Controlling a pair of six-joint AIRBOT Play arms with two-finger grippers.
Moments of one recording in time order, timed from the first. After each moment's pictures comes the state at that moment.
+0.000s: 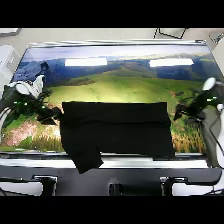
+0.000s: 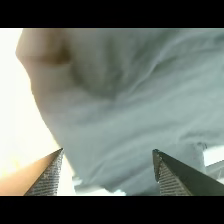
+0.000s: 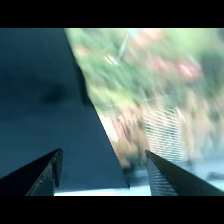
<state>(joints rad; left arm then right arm) 0.16 -1.57 1.26 1.15 -1.58 -1.42 -0.30 -1.54 1.38 -1.46 1.62 1.59</state>
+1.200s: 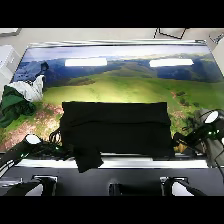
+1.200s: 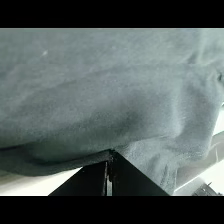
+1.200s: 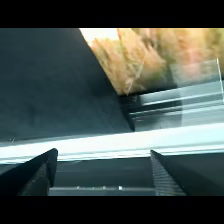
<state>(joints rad) 0.01 -1.09 0.33 0.82 -1.09 -1.33 -0.40 -1.25 0.78 -1.39 1.51 1.53</state>
